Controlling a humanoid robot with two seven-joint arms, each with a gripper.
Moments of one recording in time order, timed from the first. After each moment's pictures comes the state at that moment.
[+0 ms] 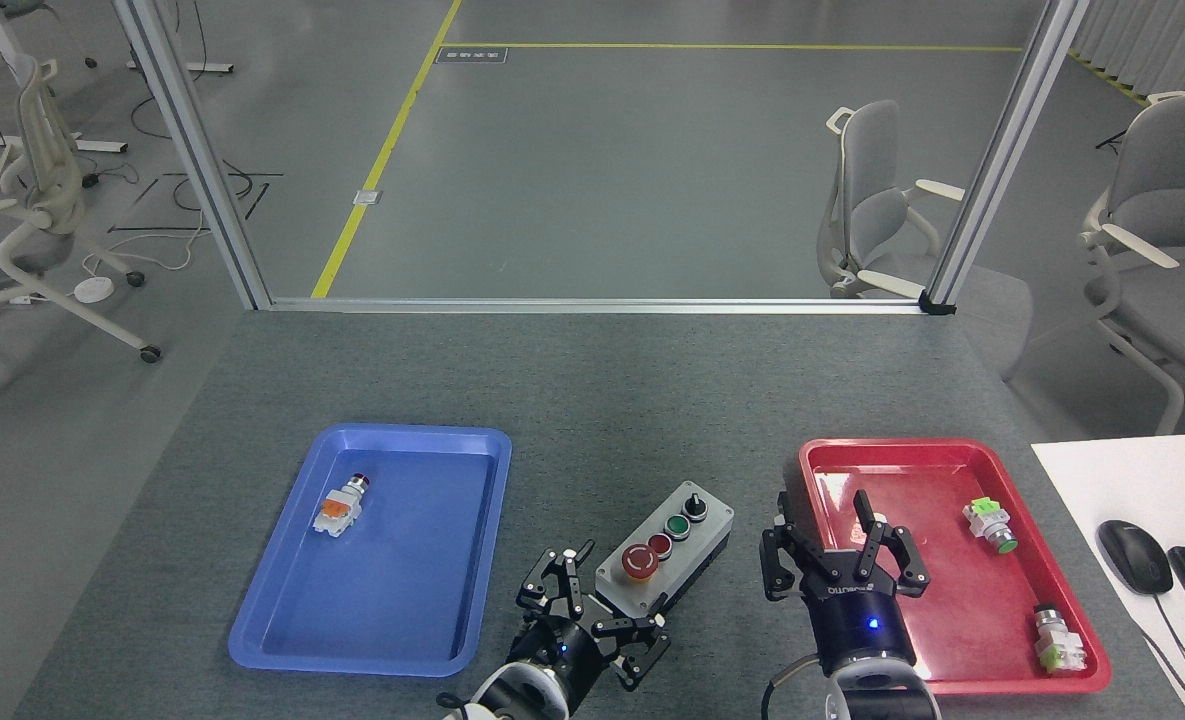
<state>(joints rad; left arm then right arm) -0.36 0.05 -0.81 -1.12 -1.38 0.18 0.03 -0.08 0.03 0.06 -1.44 1.53 0.05 -0.06</state>
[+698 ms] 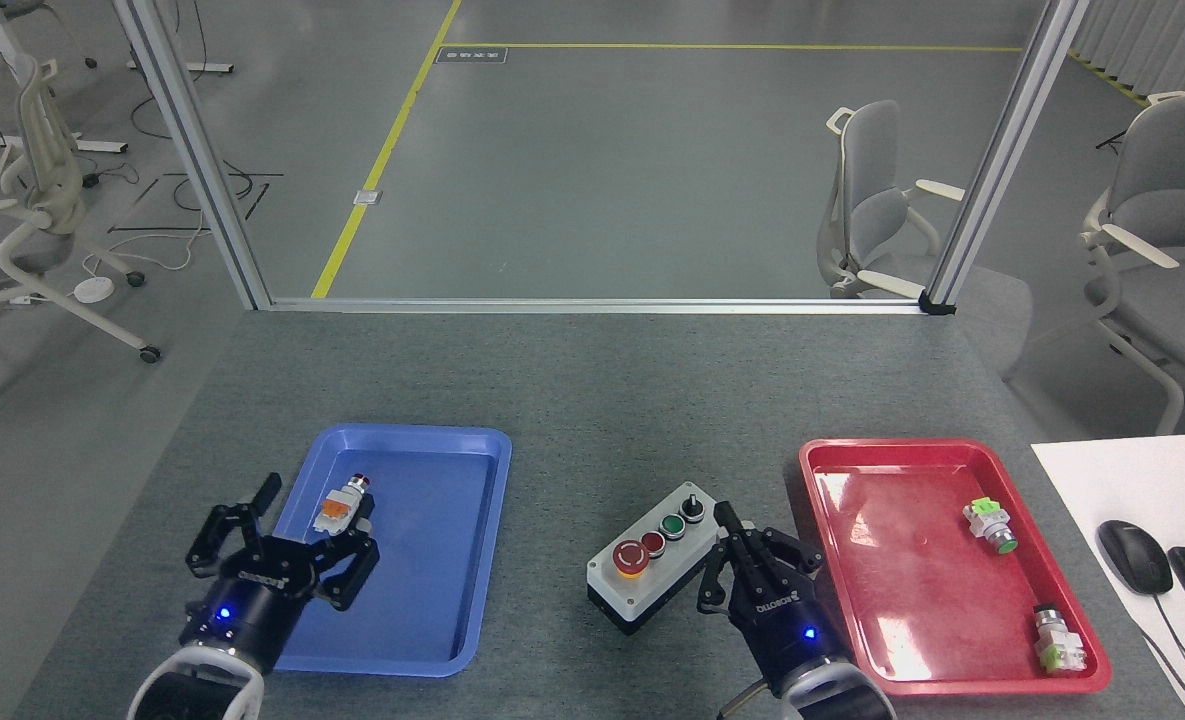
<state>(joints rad) -0.08 0.27 -0.04 -1.57 -1.31 -0.11 0.05 -0.09 0.03 0.17 -1.41 1.53 -0.18 -0.05</state>
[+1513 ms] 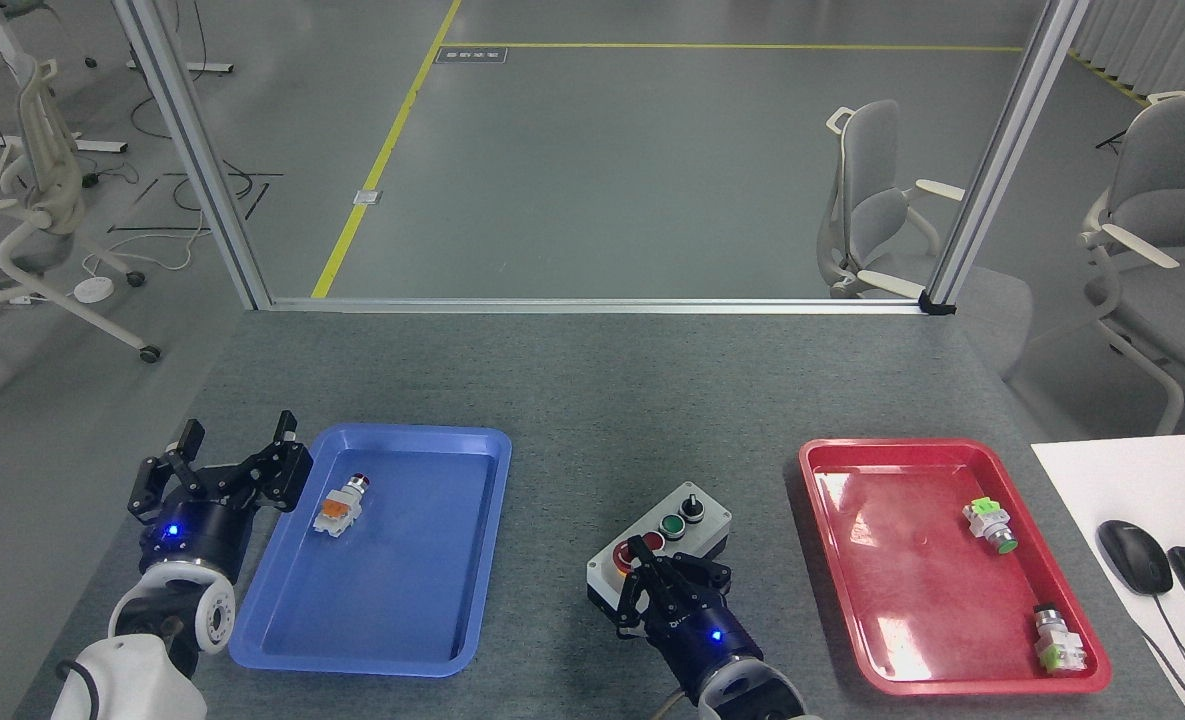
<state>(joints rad) -0.28 0.24 0.05 -1.32 -1.22 -0.04 0.05 -0.20 0.08 0.34 -1.20 1.49 -0.11 0.01</state>
